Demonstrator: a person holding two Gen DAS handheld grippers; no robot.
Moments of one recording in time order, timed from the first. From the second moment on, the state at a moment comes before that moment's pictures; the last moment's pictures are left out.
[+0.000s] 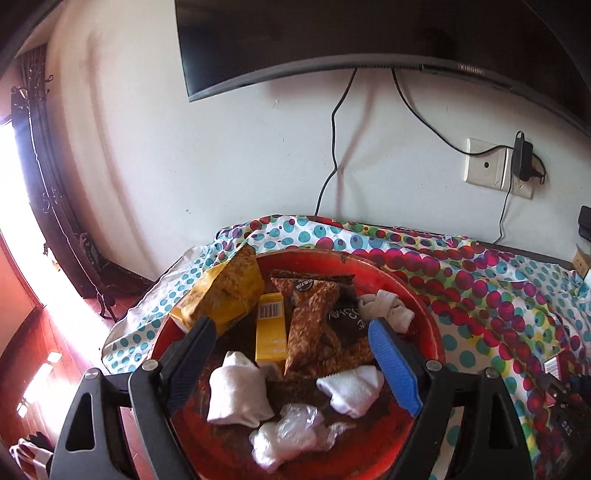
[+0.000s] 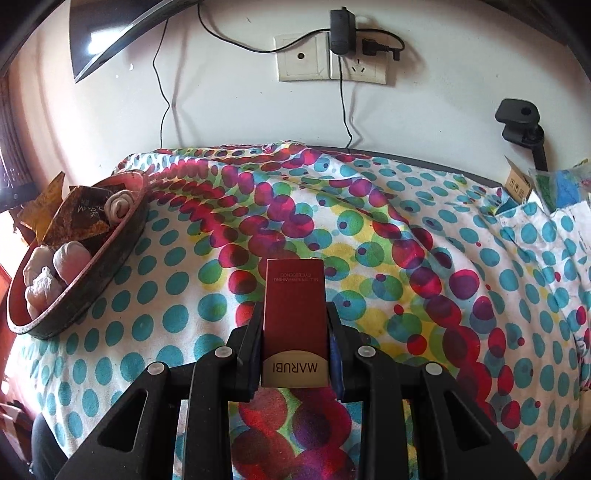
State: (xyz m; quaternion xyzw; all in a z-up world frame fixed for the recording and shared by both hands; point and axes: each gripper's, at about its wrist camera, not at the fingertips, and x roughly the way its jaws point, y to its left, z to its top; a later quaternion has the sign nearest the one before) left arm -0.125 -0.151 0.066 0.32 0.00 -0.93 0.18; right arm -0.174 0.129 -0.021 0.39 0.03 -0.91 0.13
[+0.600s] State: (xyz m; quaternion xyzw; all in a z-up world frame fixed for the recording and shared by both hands) left arm 0.014 -0.218 0.032 0.32 0.07 -0.92 0.22; right arm -0.131 -0.074 0.016 0.35 0.13 -0.89 0.26
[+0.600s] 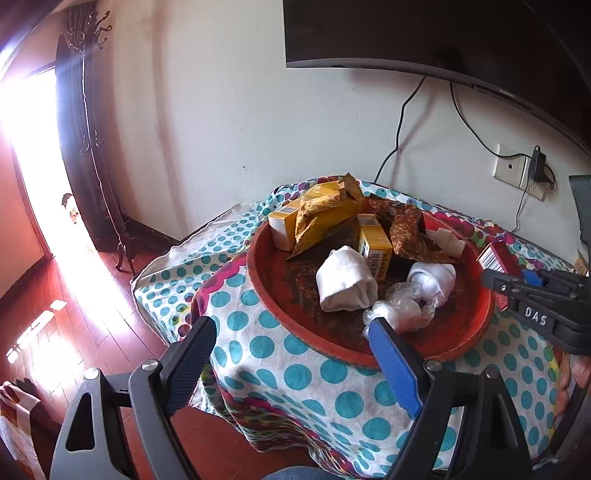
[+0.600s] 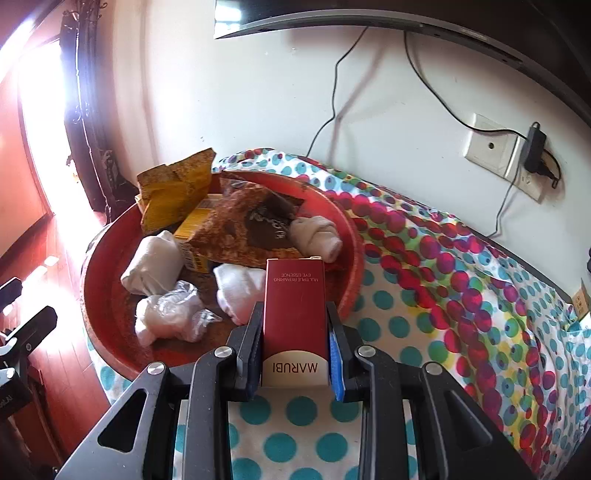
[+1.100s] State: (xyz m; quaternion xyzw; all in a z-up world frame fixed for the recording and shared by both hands) left arm 0.011 -0.237 0.019 0.34 0.08 -0.91 0.22; right arm -0.122 -0.156 0.001 0.36 0.18 -0.87 0.30
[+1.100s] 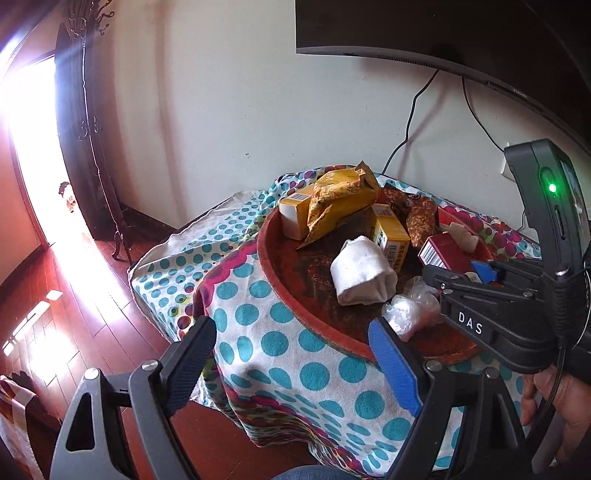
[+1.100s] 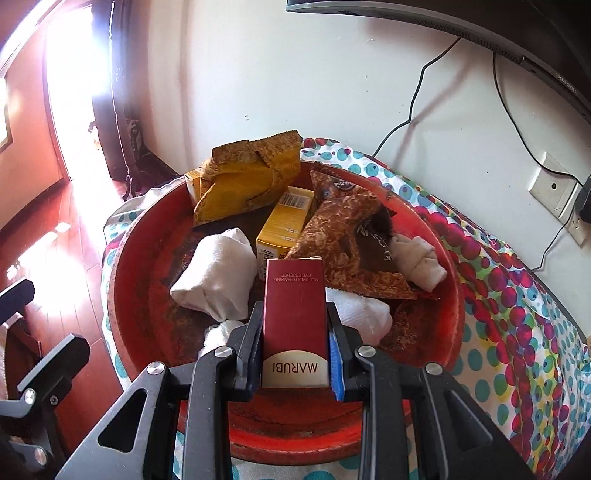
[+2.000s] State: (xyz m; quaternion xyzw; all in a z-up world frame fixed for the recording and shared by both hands) left arm 0.005 -0.223 0.015 0.34 0.06 -0.91 0.21; right arm -0.107 -0.117 0.050 0.28 0.14 -0.93 0.18
